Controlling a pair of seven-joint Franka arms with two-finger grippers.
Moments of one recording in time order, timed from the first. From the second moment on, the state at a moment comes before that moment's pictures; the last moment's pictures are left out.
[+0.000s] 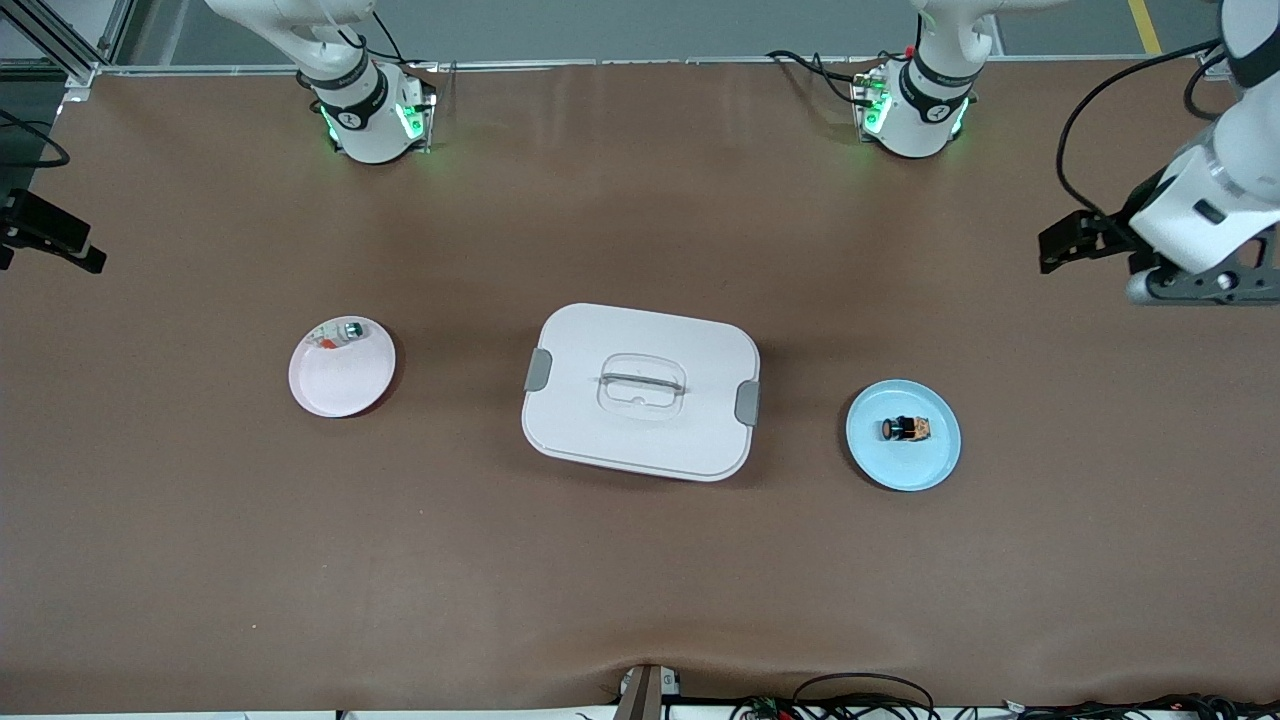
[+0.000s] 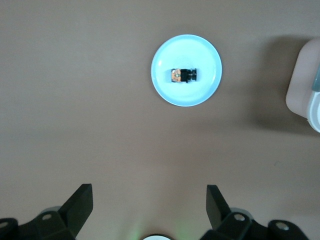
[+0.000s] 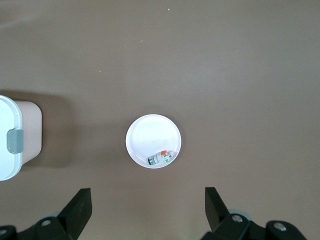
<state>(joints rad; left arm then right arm) 0.03 0.04 -0.14 -1.62 0.01 1.53 -0.08 -0.04 0.08 -0.02 -1.33 0.03 1.41 0.01</state>
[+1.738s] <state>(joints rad) -0.04 0.42 -0.15 -1.80 0.03 2.16 -0.07 -0.04 0.08 -0.02 -1.33 0.03 1.41 0.01</state>
